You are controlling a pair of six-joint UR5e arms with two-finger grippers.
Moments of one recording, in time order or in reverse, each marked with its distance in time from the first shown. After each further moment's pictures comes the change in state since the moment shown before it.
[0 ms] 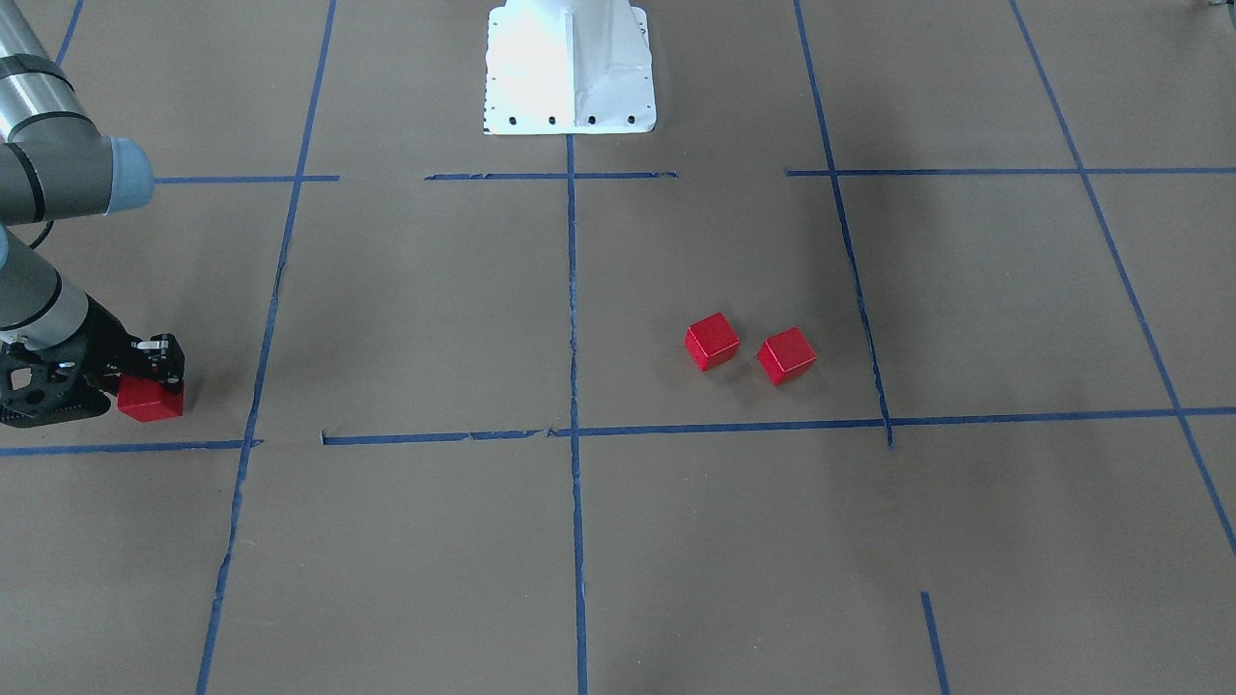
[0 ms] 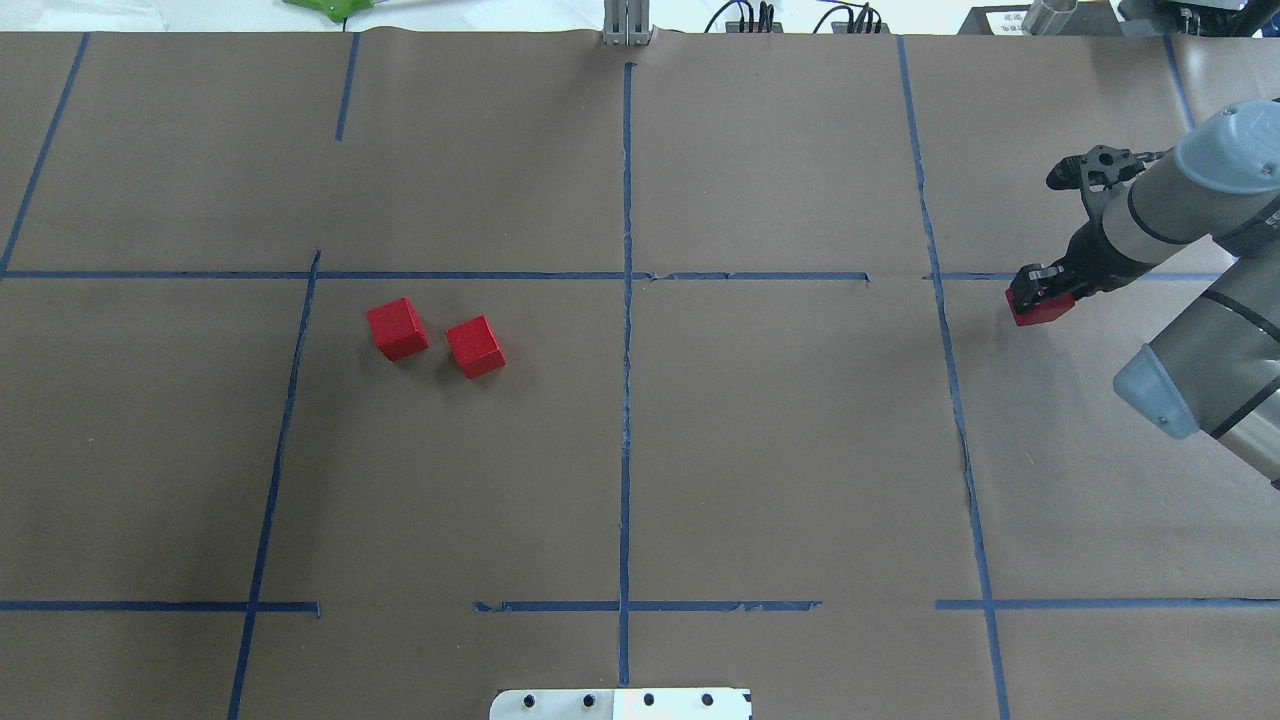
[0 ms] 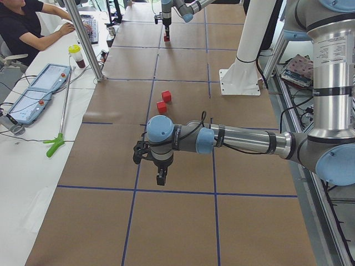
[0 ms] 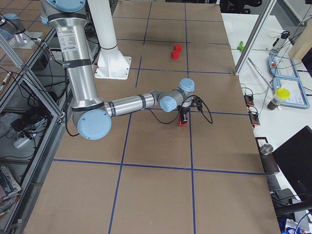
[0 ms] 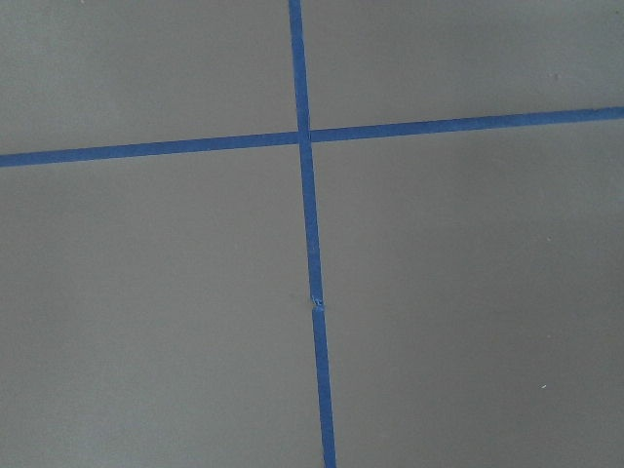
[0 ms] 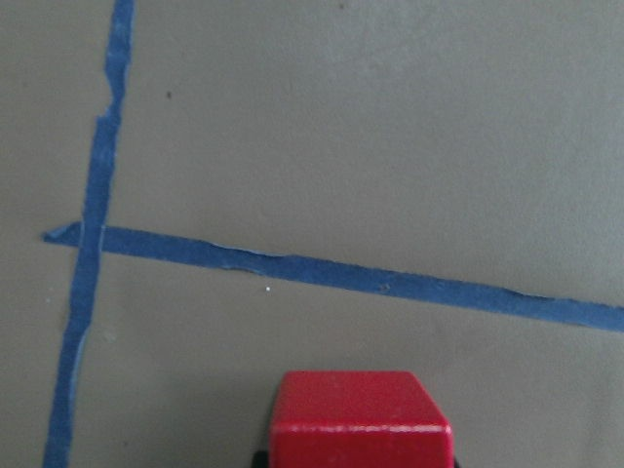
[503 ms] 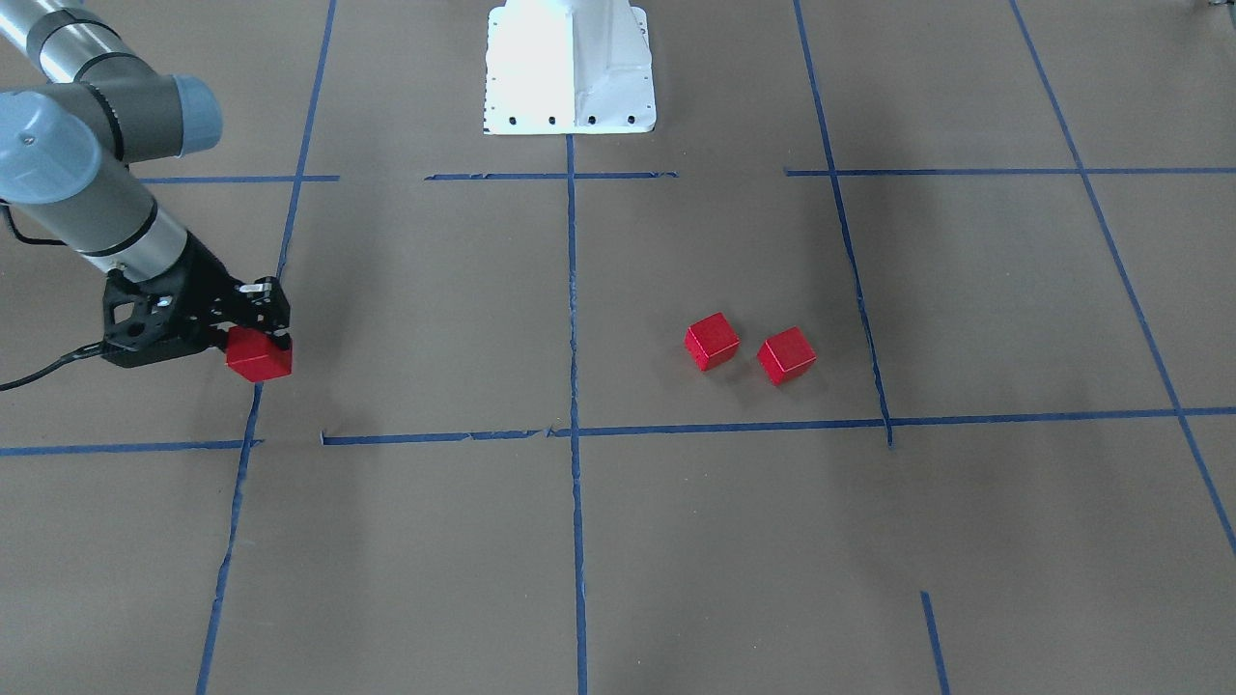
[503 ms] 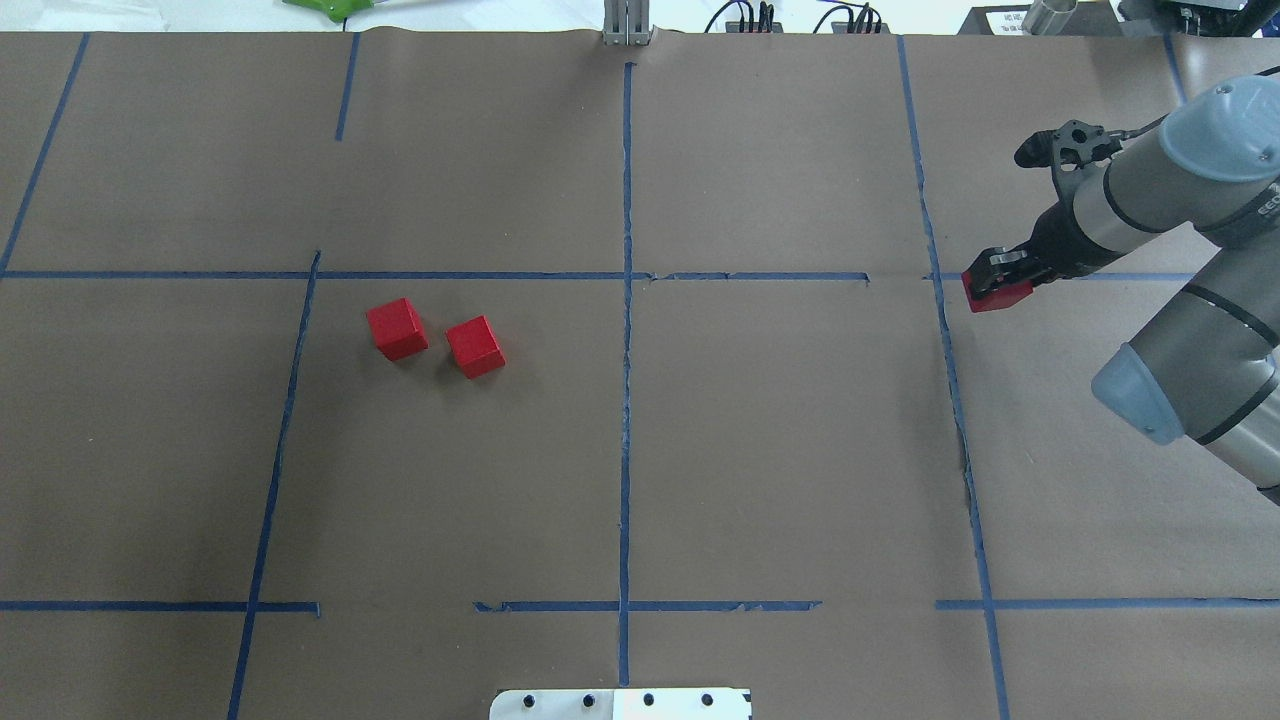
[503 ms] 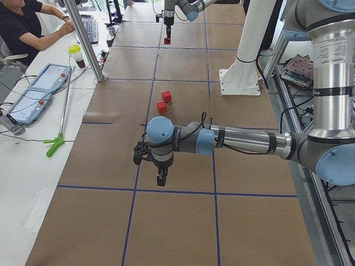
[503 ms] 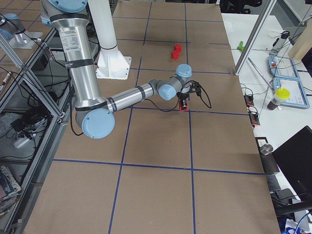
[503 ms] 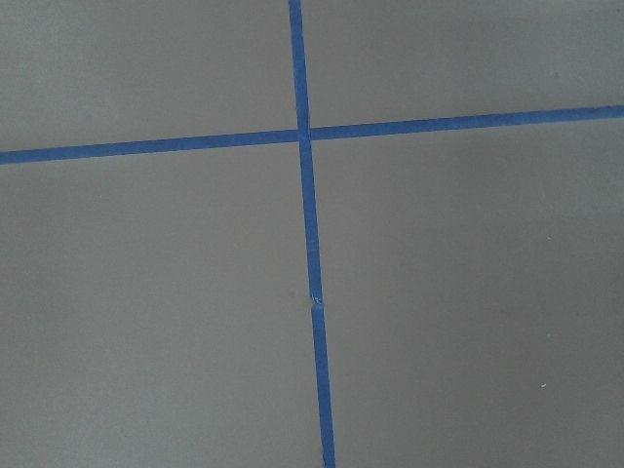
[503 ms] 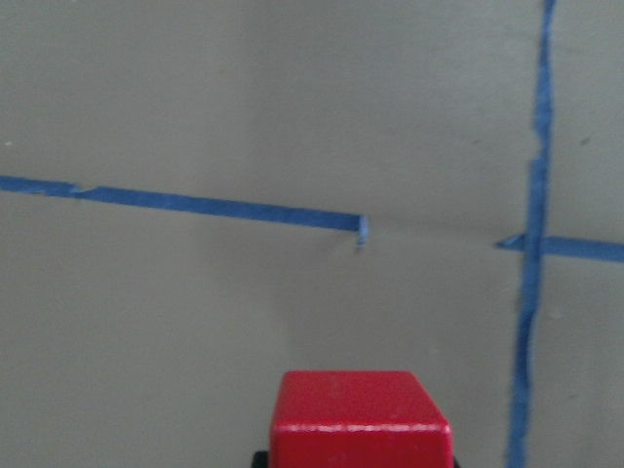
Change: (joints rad) left arm 0.000 0.002 0.005 -0.004 -0.004 0.002; right arm -0.154 0.082 0.173 -0.019 -0.003 0.285
